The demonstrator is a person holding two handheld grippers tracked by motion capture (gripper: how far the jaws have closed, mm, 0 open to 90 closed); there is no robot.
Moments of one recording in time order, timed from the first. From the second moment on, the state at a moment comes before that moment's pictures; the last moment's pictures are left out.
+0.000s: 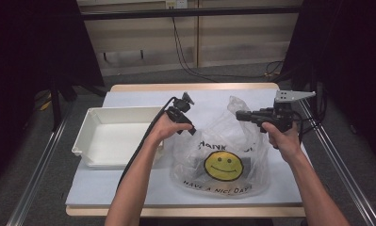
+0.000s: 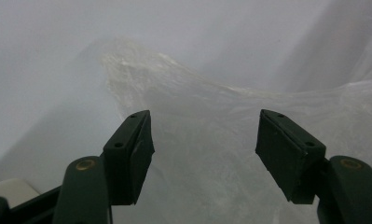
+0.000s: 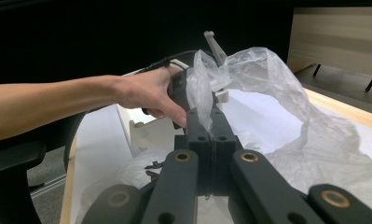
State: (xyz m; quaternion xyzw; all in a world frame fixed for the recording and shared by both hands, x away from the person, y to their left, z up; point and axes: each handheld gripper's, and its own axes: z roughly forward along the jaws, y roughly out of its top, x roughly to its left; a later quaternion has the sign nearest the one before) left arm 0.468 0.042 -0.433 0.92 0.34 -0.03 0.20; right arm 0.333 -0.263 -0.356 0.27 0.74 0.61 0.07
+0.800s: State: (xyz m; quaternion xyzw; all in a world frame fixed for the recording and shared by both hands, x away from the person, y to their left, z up) left arm 0.465 0.038 -0.433 0.93 0.30 -0.05 0.17; right arm 0.333 -0.264 -0.356 0.27 0.74 0.61 0.07
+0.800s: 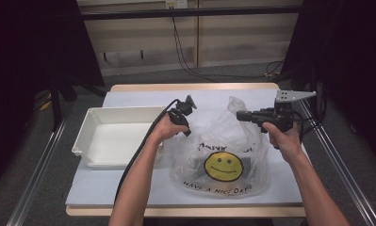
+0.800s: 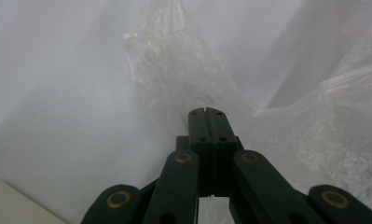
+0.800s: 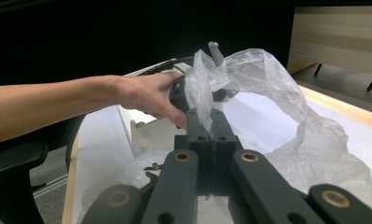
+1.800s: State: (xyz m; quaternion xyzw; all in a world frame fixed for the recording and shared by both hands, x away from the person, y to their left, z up) left arm 0.399 0.099 -0.361 0.88 0.23 0.01 0.41; right arm 0.318 -0.289 -0.344 0.29 0.74 0.60 0.10
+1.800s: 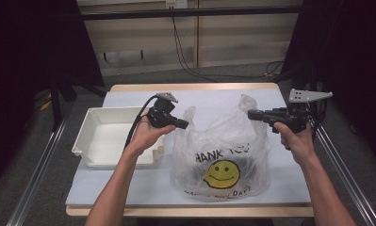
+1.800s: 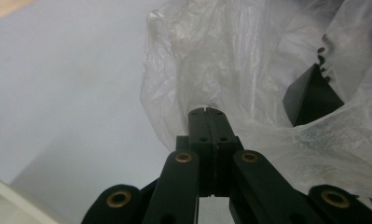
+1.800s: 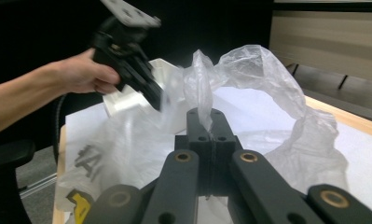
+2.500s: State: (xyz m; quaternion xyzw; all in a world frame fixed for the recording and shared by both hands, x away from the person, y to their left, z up) left arm 0.320 0.132 -0.321 0.86 0.15 0.06 0.48; right arm 0.286 -0.330 -0.343 0.34 0.74 0.56 0.14
